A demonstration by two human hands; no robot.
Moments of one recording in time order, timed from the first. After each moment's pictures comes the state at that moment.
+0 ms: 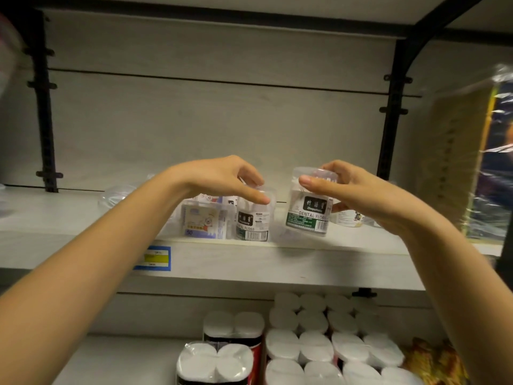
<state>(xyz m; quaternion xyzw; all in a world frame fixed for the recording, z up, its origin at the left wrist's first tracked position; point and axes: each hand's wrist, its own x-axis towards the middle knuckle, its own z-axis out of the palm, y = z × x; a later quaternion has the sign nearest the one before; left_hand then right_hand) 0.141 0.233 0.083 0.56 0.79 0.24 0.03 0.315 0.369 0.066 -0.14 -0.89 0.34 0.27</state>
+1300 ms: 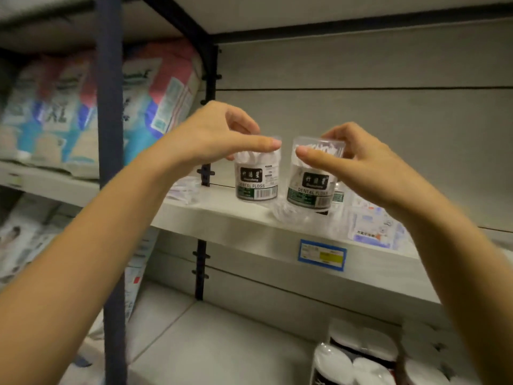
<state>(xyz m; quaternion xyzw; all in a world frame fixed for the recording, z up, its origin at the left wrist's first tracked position) 0.093 0.007 0.098 0.39 0.79 0.45 -0.18 0.185 0.193 0.079 0.01 -0.90 0.28 0.34</state>
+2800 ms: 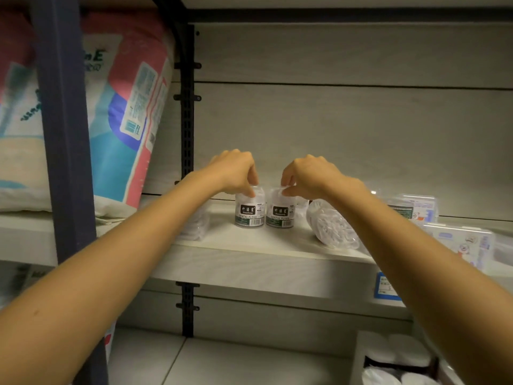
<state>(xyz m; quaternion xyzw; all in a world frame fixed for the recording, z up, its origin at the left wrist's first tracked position) -0.105 0.035 0.084 0.45 0.86 0.13 -0.21 -0.014 0.170 0.085 -0.16 -0.96 -0.09 0.20</state>
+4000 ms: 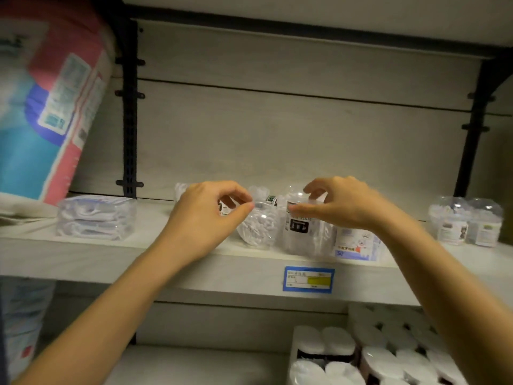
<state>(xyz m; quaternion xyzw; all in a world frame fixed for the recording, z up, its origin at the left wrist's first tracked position) 0.012 0.050 0.027 0.51 0.70 0.45 -0.23 0.137 0.226 0.069 -0.23 -0.95 0.02 0.22</state>
